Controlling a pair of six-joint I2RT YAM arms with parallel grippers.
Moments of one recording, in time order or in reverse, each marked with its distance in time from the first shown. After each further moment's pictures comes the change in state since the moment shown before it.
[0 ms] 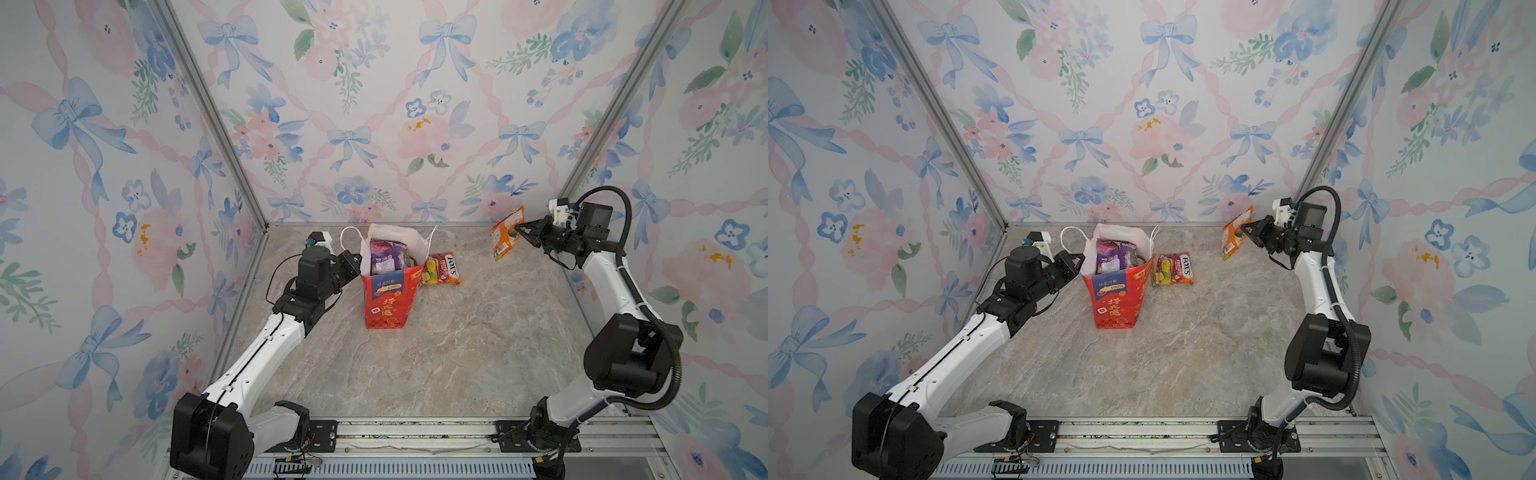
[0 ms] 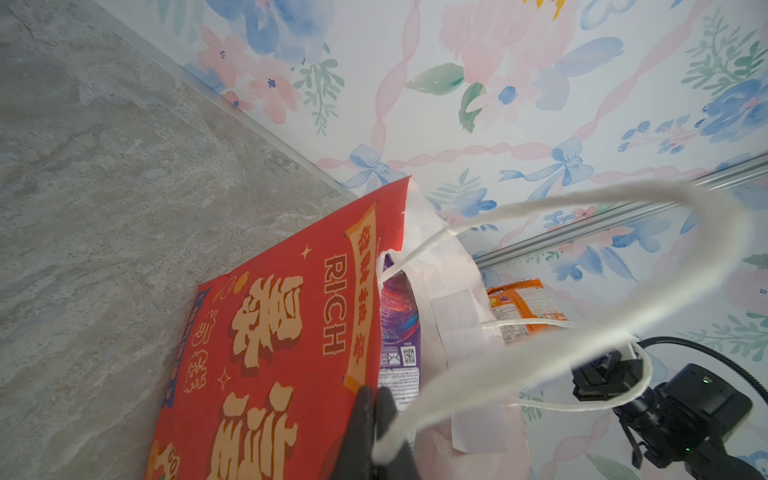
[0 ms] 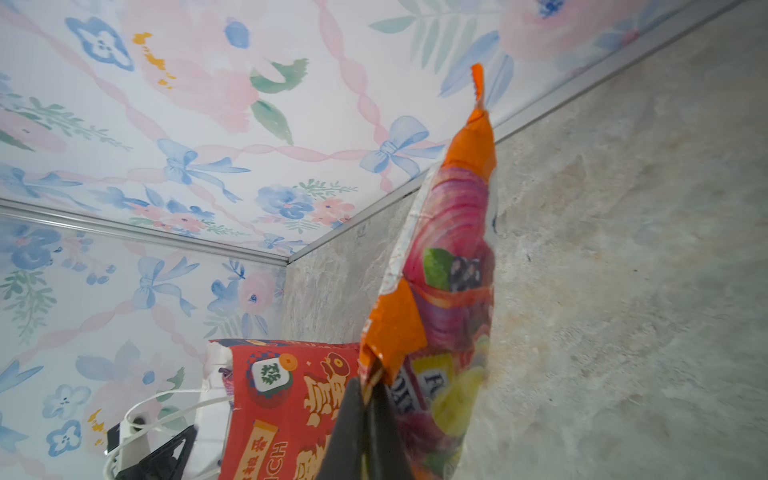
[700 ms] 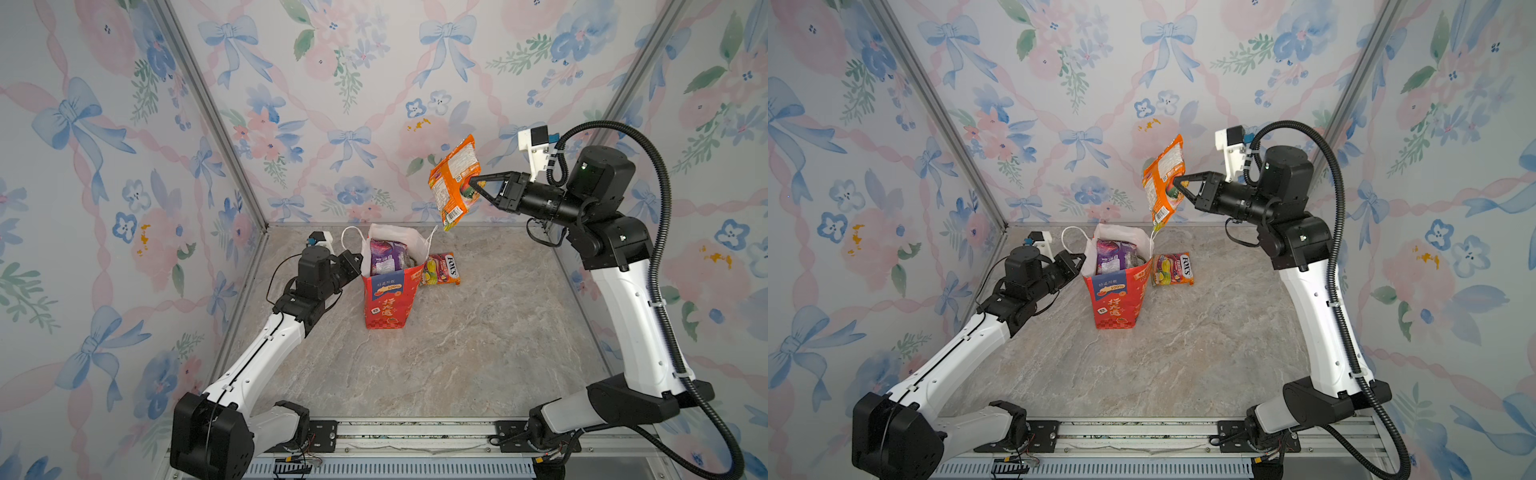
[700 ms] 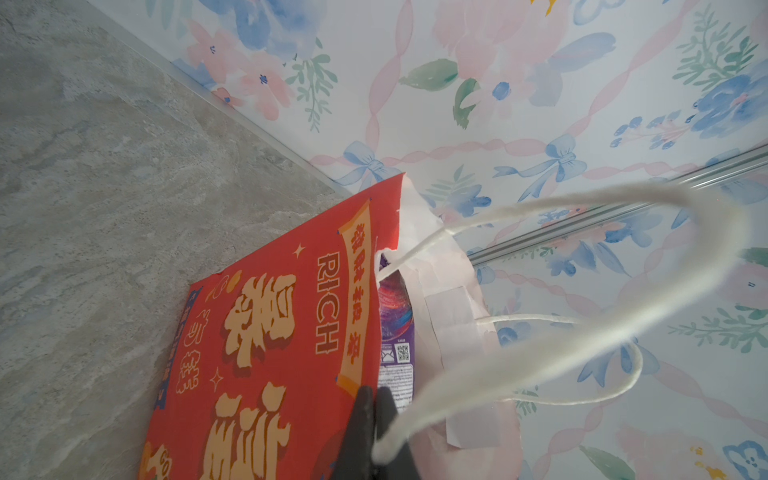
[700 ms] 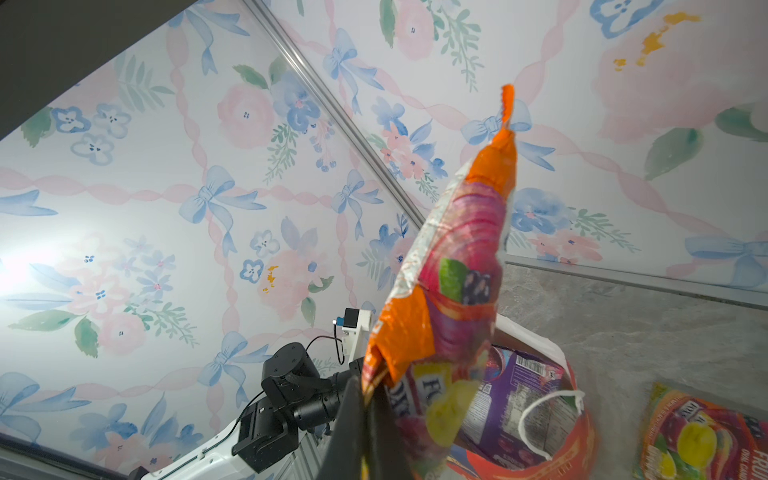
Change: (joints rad) left arm 0.000 0.002 0.000 0.009 0.019 0.000; right arm 0.558 -0.124 0.575 -0.239 0.156 0.012
